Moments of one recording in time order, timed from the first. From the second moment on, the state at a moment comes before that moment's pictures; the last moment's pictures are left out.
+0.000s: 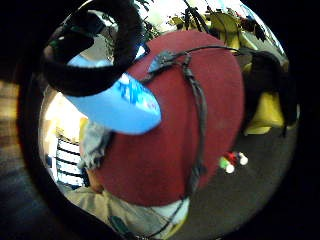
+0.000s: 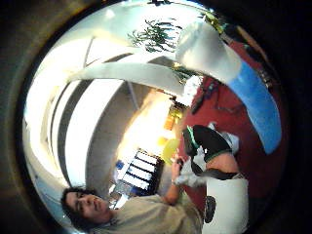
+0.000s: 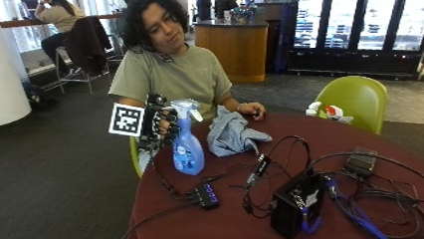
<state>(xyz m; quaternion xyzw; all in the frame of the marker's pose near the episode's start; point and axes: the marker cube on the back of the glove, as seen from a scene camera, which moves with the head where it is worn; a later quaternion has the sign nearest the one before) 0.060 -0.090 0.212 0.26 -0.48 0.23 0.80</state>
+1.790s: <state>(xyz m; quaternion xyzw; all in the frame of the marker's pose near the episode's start) -0.113 -0.234 0.148 -0.44 -0.16 0.04 0.88</state>
